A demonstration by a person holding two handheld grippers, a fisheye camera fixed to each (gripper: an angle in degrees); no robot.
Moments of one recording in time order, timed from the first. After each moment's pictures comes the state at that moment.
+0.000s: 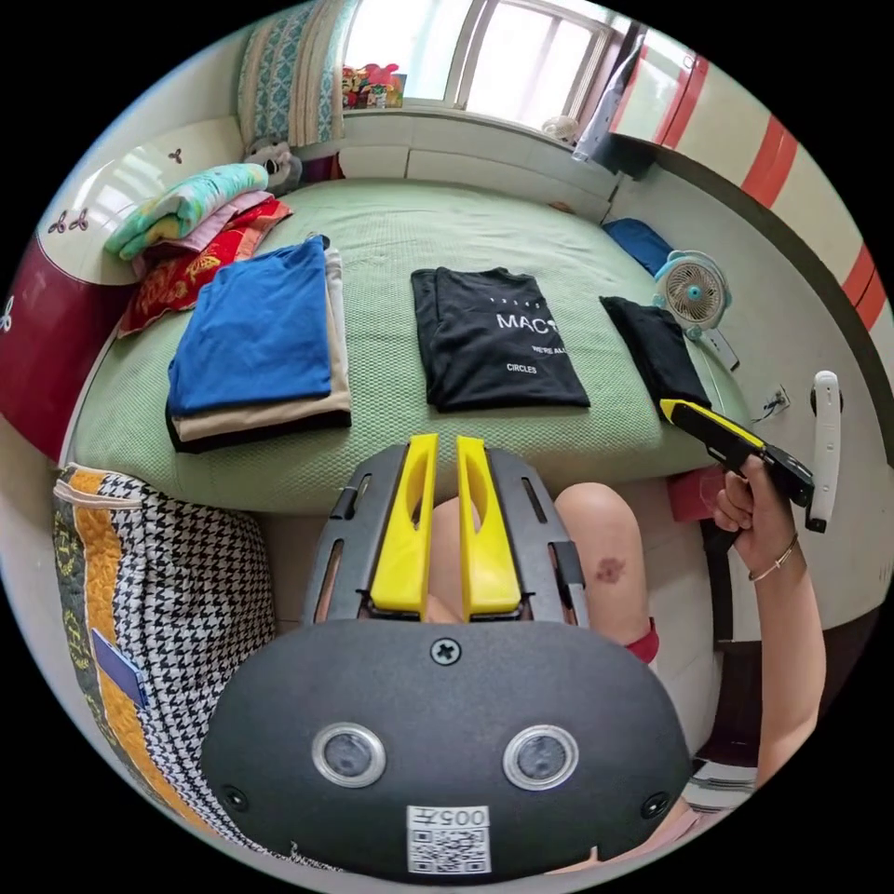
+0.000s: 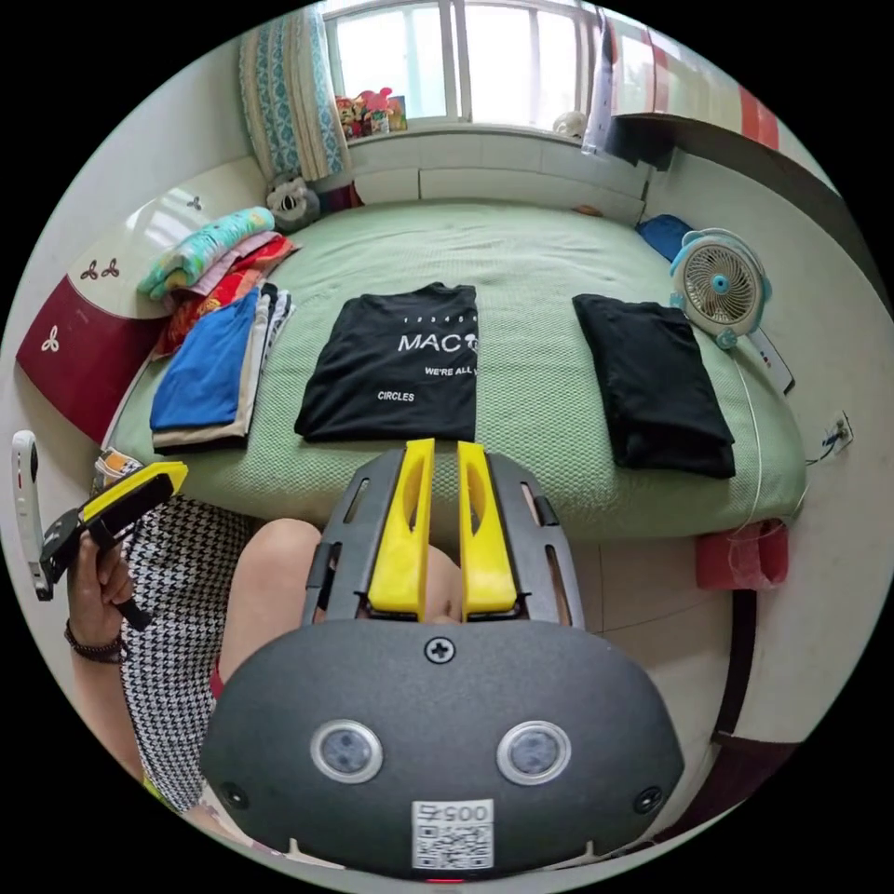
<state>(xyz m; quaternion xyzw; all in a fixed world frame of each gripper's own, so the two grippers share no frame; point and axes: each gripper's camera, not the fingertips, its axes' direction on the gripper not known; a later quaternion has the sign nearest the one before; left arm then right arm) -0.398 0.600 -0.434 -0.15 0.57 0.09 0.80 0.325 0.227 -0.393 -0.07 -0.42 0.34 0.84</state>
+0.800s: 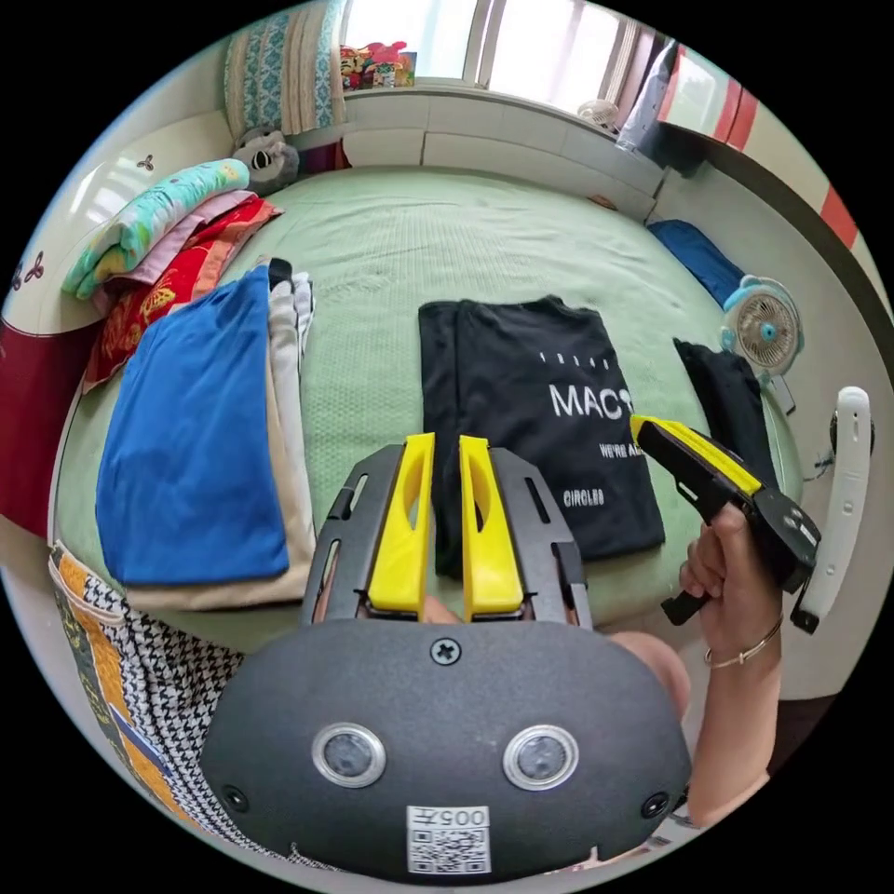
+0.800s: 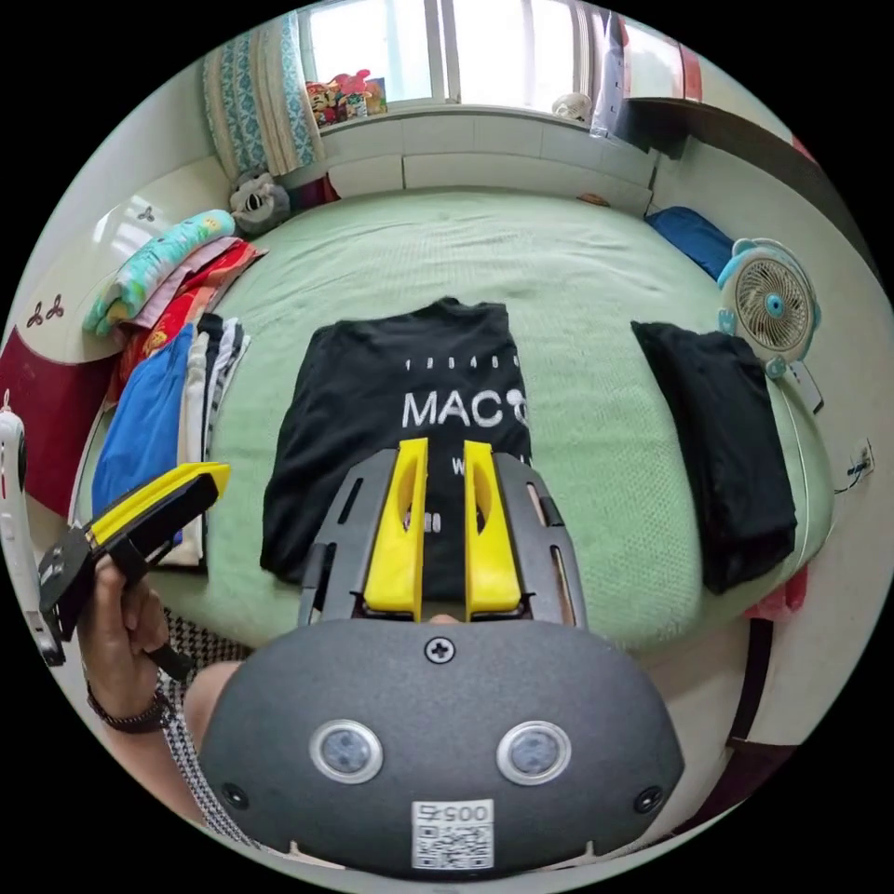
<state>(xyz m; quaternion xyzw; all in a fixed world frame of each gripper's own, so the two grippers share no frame) -0.204 0.477 -0.370 -0.17 0.54 0.09 0.82 0.280 0.117 -0.299 -0.09 -0.40 0.35 0.84</state>
